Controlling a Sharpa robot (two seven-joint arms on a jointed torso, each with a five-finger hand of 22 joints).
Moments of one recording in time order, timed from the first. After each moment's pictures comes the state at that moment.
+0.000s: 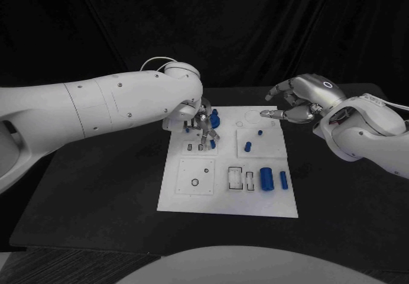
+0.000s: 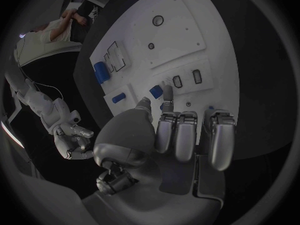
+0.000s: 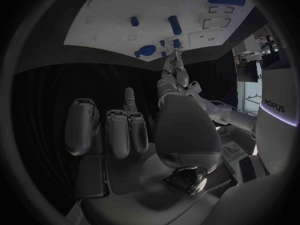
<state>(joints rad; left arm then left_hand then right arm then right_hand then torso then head) 1.49 -0.42 -0.21 1.25 -0.96 0.46 -0.67 1.11 0.16 -0.15 0.21 0.22 0.95 0.05 0.42 0.61 1.45 0.00 1.54 1.30 1.46 -0.05 1.56 1.30 0.06 1.46 0.06 1.55 1.30 1.38 -0.95 -0.21 1.60 -1.55 -0.57 -0.06 1.17 -0.14 0.04 0.29 0.22 0.87 0.08 0.23 0.35 1.46 -0.02 1.55 1.30 1.47 -0.08 1.50 1.31 0.03 1.46 0.03 1.30 1.29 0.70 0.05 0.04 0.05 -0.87</state>
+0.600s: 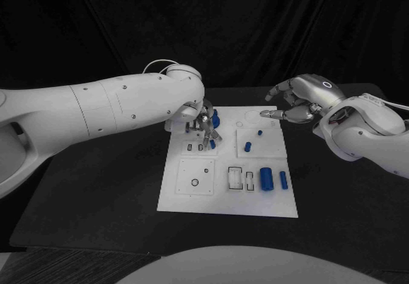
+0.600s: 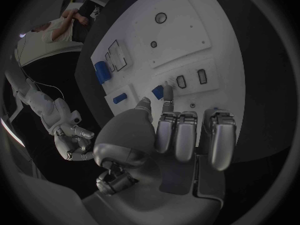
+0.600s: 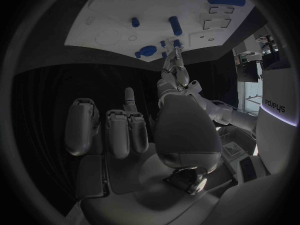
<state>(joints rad) 1.48 -0.40 -0.21 1.22 -0.96 0.45 -0.64 1.11 0.16 -0.15 0.21 0.22 0.95 0.06 0.41 0.61 1.45 0.00 1.54 1.30 1.46 -0.05 1.56 1.30 0.06 1.46 0.06 1.55 1.30 1.38 -0.95 -0.21 1.60 -1.55 -0.57 -0.07 1.17 -0.14 0.04 0.29 0.22 0.87 0.08 0.23 0.35 1.46 -0.02 1.55 1.30 1.47 -0.08 1.50 1.31 0.03 1.46 0.03 1.30 1.29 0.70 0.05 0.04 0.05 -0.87</state>
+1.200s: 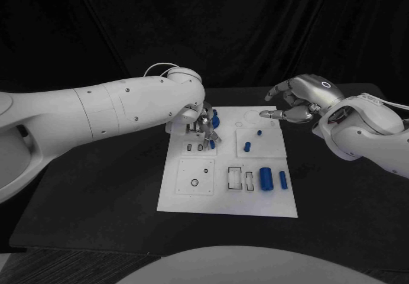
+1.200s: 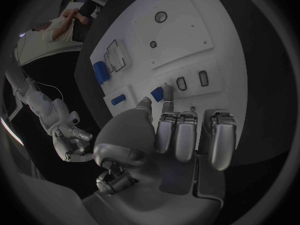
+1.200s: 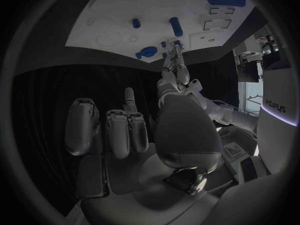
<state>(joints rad) 1.46 -0.39 -0.21 1.20 -0.96 0.46 -0.64 1.11 0.16 -0.13 0.19 0.22 0.95 0.05 0.40 0.62 1.45 0.00 1.54 1.30 1.46 -0.05 1.56 1.30 0.06 1.46 0.06 1.55 1.30 1.38 -0.95 -0.21 1.59 -1.55 -0.56 -0.07 1.17 -0.14 0.04 0.29 0.22 0.87 0.08 0.23 0.35 1.46 -0.02 1.55 1.30 1.47 -0.08 1.50 1.31 0.03 1.46 0.03 1.30 1.29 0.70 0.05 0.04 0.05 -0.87</state>
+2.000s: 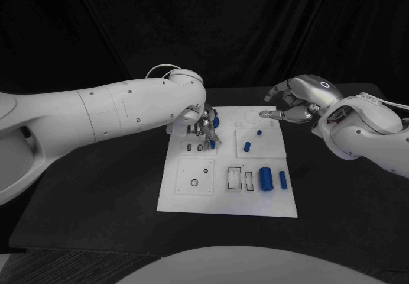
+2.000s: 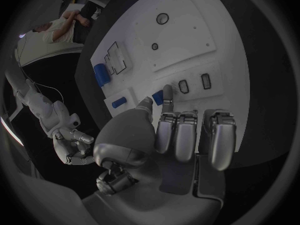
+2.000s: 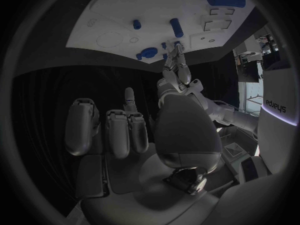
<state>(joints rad) 1.46 -0.38 -0.21 1.19 -0.96 0.47 -0.64 1.11 0.16 -0.09 0.17 0.23 0.98 0.05 0.38 0.63 1.45 0.00 1.55 1.30 1.46 -0.05 1.56 1.30 0.06 1.46 0.06 1.55 1.30 1.38 -0.94 -0.21 1.59 -1.55 -0.55 -0.08 1.17 -0.14 0.04 0.29 0.22 0.87 0.08 0.23 0.35 1.46 -0.02 1.55 1.30 1.47 -0.08 1.50 1.31 0.03 1.46 0.03 1.30 1.29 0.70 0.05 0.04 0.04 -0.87</state>
